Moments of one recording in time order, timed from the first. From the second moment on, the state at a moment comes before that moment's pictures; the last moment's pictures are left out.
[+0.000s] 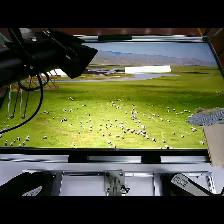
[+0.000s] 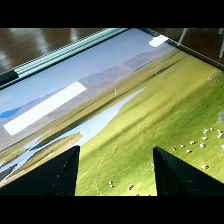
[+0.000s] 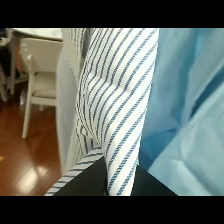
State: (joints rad) left arm -0.58 -1.08 1.58 1.24 -0.77 -1.28; right arm -0.82 -1.24 1.97 -2.16 0.86 1.88
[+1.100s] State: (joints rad) left arm -0.58 -1.08 1.58 1.24 -0.85 -1.35; right arm -1.22 -1.18 1.97 -1.98 1.08 1.85
